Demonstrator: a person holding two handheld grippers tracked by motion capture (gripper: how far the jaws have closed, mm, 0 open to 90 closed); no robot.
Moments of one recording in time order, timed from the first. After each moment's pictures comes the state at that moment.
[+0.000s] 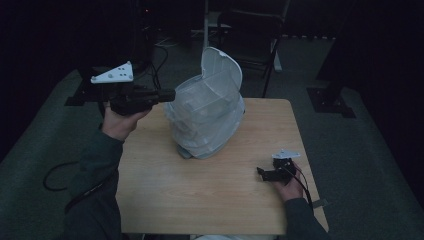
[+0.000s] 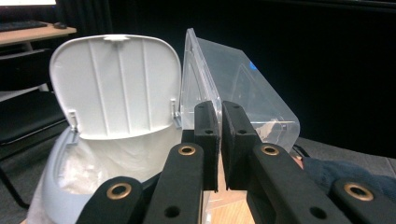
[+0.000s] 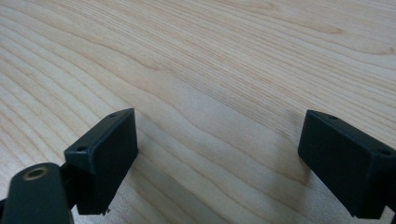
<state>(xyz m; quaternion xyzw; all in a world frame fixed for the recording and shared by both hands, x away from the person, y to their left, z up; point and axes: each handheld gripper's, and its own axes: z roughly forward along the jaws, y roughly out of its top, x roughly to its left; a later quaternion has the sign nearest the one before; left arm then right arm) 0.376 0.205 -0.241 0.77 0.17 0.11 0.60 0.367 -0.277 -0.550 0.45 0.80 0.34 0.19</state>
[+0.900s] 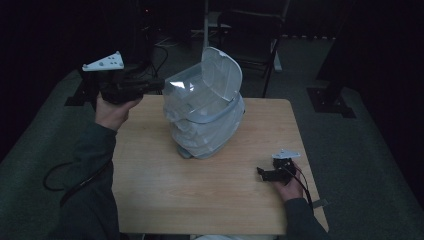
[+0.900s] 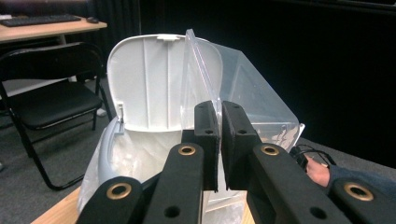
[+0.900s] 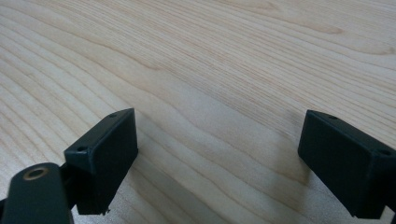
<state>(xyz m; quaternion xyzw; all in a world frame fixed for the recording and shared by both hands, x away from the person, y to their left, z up) 0.398 0.227 -0.236 0.77 0.22 0.13 0.59 0.367 -0.277 -0.550 0.45 0.80 0.34 0.19</state>
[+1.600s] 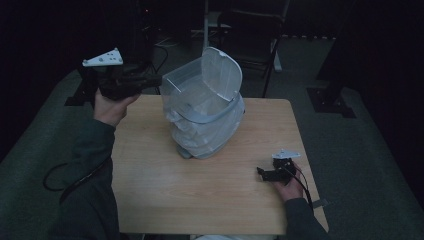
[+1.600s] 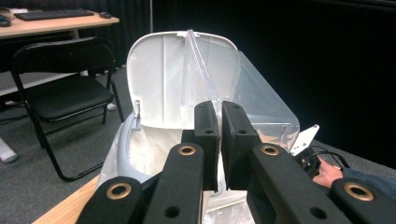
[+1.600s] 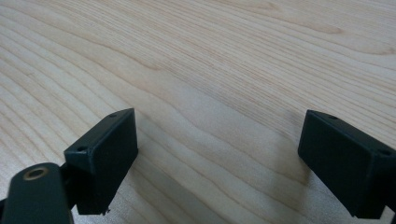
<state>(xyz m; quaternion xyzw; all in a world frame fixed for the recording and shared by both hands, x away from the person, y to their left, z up) 0.408 0.232 -0.235 0.76 0.24 0.14 0.58 0.367 -0.277 -0.550 0.45 0.80 0.34 0.19</state>
